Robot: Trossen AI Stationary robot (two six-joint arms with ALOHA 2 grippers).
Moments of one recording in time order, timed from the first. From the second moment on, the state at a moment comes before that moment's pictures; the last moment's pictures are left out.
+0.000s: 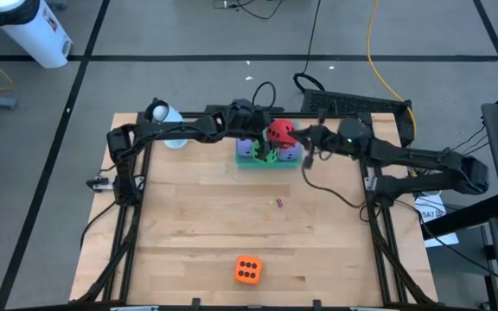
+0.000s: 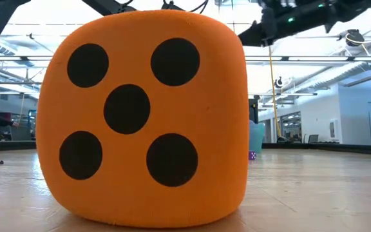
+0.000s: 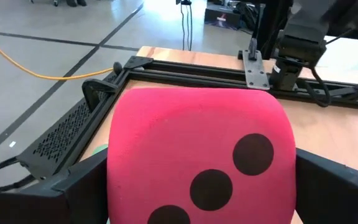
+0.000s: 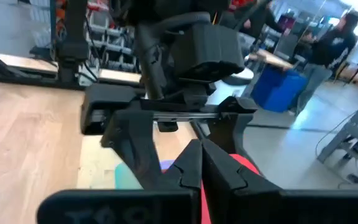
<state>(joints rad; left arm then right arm) 0.38 1.90 1.40 0.13 0.24 0.06 -0.36 1.03 0.69 0.21 -0.02 -0.28</state>
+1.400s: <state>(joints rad) 0.39 1.96 1.40 0.06 0.26 0.03 -0.51 1.31 0.74 0.15 -0.15 -0.33</state>
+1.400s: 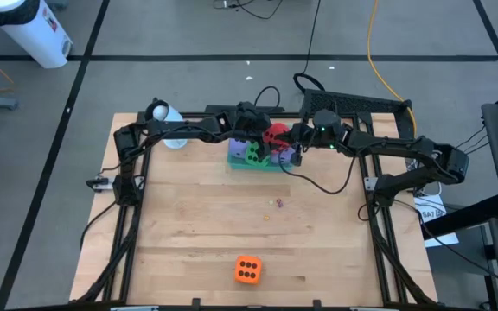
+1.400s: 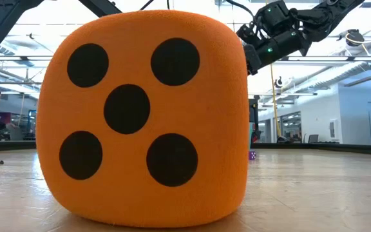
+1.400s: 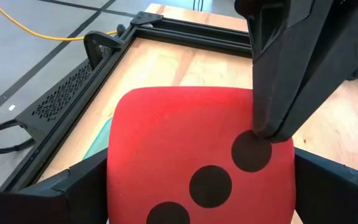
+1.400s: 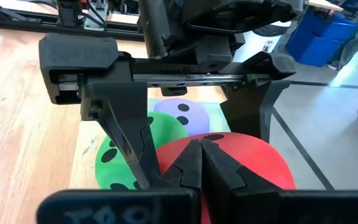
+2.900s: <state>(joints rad) 0.34 2.02 1.63 -0.35 0.31 0.17 -0.52 1.33 0.74 0.08 -0.26 -0.38</state>
